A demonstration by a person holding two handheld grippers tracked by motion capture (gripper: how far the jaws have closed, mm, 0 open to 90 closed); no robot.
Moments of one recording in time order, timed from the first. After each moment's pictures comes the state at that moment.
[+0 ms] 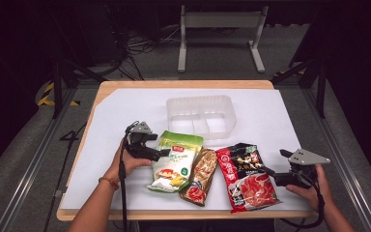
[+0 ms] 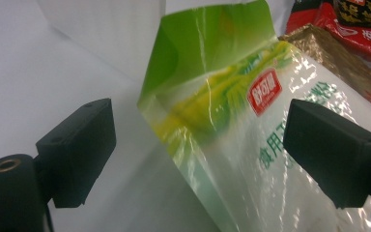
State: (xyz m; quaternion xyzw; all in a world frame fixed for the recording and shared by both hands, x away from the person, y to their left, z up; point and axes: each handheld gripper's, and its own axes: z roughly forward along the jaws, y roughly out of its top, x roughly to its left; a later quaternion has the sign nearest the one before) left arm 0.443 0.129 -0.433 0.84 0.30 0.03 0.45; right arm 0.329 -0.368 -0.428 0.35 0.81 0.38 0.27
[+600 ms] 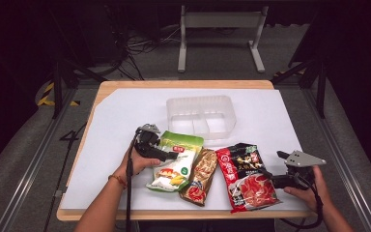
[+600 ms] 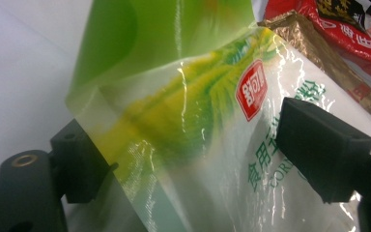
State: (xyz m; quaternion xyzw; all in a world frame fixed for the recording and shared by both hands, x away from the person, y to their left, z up) left arm 0.454 0.111 -0.453 0.84 0.30 -0.06 0.44; right arm 0.327 -0.361 -0.429 0.34 0.82 0.38 0.26
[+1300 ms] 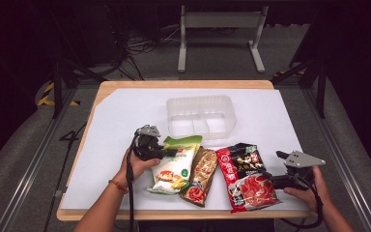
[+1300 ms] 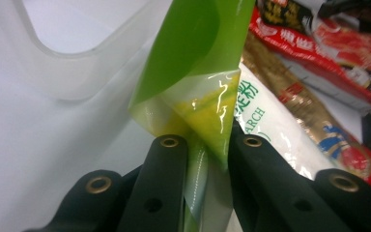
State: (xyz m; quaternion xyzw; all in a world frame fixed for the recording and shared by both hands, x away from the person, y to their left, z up) left arm 0.422 0.114 -0.423 0.84 0.26 -0.04 0.46; right arm 0.325 -0.358 -0.427 0.33 0.83 0.38 0.26
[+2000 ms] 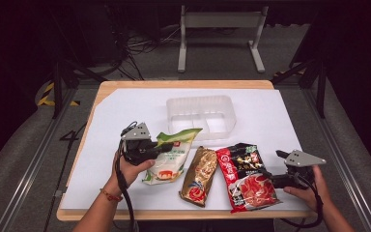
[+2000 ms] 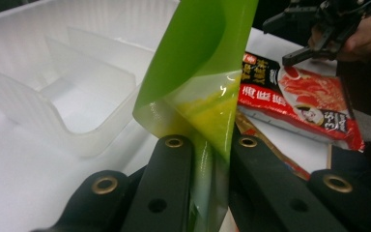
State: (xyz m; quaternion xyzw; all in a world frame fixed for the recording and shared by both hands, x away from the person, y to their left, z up) left arm 0.378 0.123 -0.364 0.82 0.24 0.06 0.52; right arm 0.327 -0.358 -0.425 0.33 0.82 0.38 0.26
